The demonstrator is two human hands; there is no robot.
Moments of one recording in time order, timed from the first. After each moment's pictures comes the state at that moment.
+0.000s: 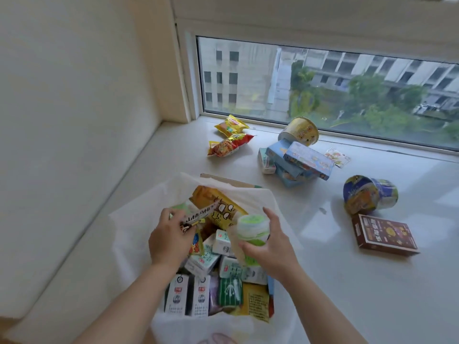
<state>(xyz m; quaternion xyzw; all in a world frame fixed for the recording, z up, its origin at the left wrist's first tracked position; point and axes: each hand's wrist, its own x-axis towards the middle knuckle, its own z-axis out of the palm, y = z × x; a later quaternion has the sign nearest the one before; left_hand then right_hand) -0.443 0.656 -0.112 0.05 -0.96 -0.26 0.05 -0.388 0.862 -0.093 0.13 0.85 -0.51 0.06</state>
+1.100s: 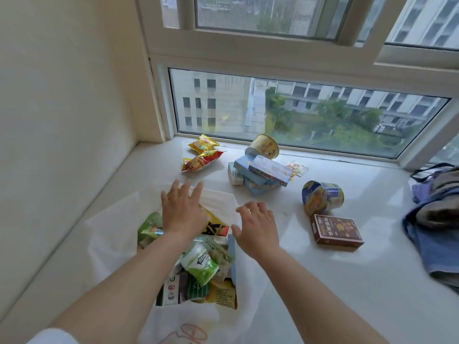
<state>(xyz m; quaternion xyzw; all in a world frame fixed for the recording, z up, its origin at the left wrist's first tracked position) -0.441 0.744 -0.045 -0.10 -0.99 -0.05 0.02 -0.373 0.901 -0.047 0.04 0.99 -0.11 -0.01</state>
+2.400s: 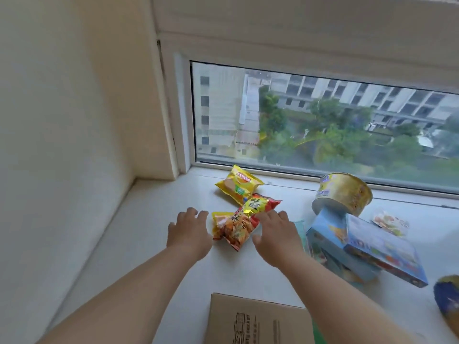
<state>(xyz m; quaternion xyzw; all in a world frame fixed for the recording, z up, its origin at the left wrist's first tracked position) -0.843 0.679 -0.174 -0.12 -0.98 -0.07 -0.15 -0.779 0.846 -0.152 0.11 0.99 -0.07 0.08</state>
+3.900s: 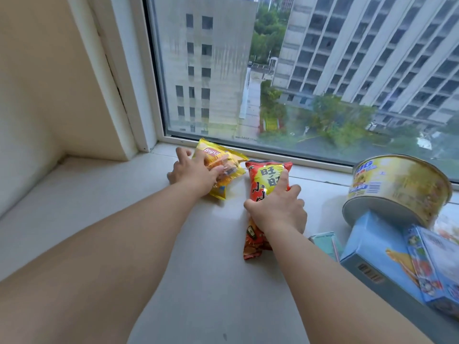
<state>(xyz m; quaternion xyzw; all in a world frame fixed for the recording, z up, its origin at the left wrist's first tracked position) -1.027 0.797 -0.294 -0.01 -0.97 -0.23 -0.06 -0.927 0.926 -0.296 0.34 0.92 -0.18 0.00</state>
